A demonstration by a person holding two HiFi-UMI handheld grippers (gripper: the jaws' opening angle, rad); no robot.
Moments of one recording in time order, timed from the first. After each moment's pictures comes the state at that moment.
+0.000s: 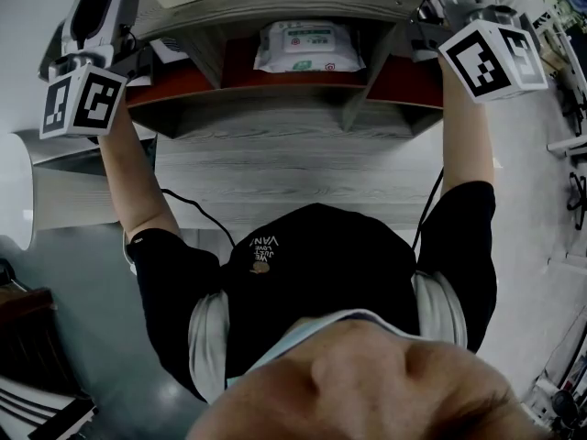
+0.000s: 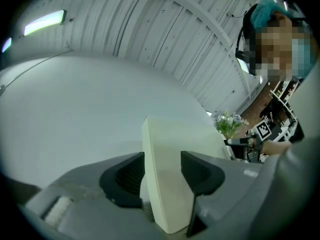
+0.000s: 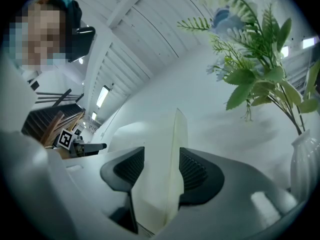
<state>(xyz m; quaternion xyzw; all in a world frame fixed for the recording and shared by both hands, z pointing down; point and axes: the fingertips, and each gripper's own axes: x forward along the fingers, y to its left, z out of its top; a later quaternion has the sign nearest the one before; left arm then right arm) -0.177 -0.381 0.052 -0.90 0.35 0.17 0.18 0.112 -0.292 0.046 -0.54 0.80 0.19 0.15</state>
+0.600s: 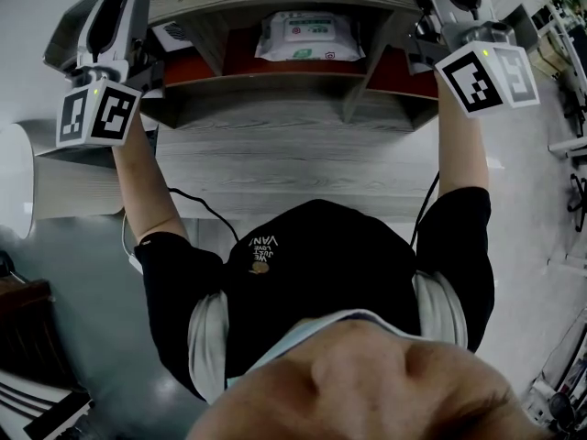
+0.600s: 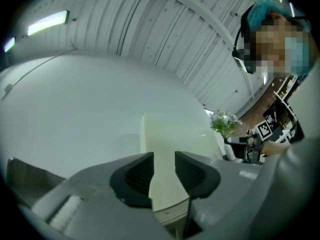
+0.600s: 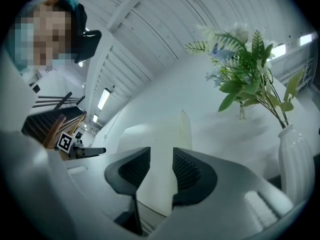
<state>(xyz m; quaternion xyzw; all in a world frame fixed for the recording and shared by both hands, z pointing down) -0.186 -0.352 0.087 -0.90 0.36 0.17 0.16 0.105 -0.262 0.067 -0.53 0.81 0.18 0.16</state>
